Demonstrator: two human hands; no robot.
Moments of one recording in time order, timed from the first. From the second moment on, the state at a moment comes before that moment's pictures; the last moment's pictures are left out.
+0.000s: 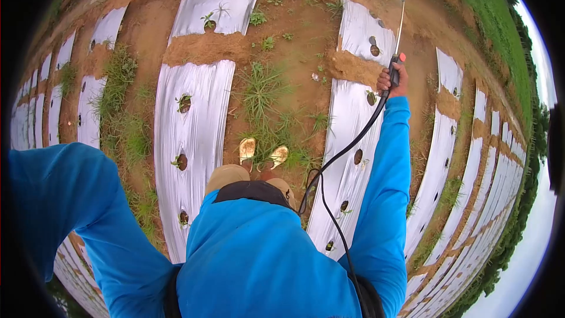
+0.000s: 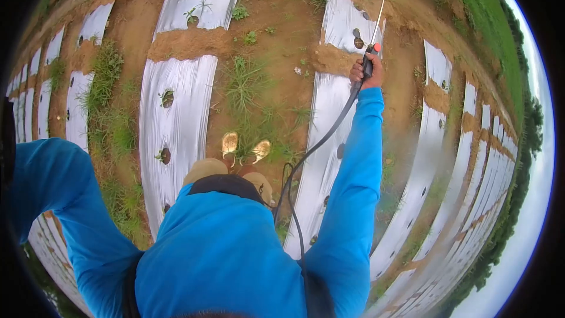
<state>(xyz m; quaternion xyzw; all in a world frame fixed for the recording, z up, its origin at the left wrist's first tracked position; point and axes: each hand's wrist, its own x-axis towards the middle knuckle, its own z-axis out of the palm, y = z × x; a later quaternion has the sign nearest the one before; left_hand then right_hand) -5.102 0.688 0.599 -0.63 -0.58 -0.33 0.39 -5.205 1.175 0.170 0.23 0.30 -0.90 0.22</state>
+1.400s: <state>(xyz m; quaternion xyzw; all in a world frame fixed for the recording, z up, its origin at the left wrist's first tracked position) -5.538 0.873 0.498 -0.62 -0.51 -0.52 0.29 -4.774 1.150 0.313 0.69 0.00 -0.72 0.09</state>
